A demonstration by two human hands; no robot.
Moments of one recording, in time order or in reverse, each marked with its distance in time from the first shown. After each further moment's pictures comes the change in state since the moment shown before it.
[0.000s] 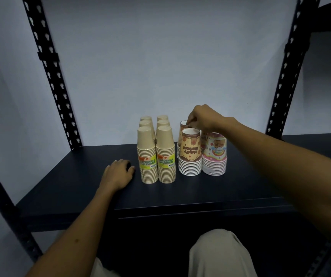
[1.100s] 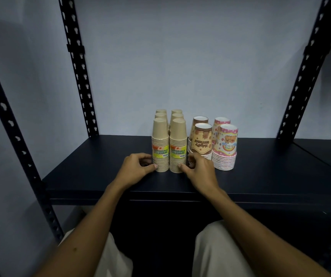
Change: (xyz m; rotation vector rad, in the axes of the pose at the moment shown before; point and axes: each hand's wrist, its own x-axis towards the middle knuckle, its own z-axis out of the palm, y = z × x) left_hand -0.063 0.036 -0.027 -0.652 0.046 0.054; right_hand -0.118 -0.087 0.118 0.484 0.335 0.282
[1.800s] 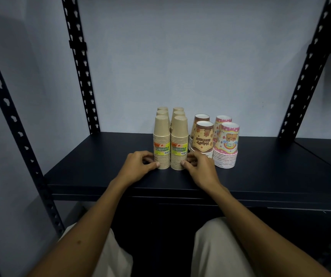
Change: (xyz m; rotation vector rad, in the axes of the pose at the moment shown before) left_hand -0.002 0.004 0.001 0.122 -0.035 0.002; right_hand 0.003 0.005 0.001 0.120 -0.082 0.040
